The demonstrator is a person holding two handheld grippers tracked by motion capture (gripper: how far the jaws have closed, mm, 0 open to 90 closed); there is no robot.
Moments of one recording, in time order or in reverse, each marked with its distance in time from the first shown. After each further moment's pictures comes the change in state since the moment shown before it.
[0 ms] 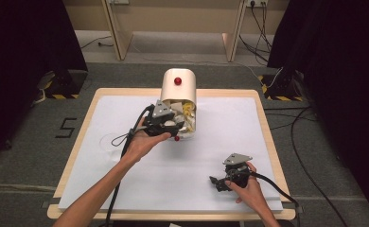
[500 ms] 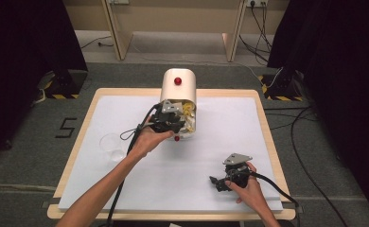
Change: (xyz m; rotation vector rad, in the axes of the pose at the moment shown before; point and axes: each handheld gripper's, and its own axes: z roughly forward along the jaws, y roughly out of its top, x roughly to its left) left arm 0.005 -0.001 0.028 0.101 -0.006 0.008; right arm 0.000 0.000 0.000 0.000 -0.001 0.000
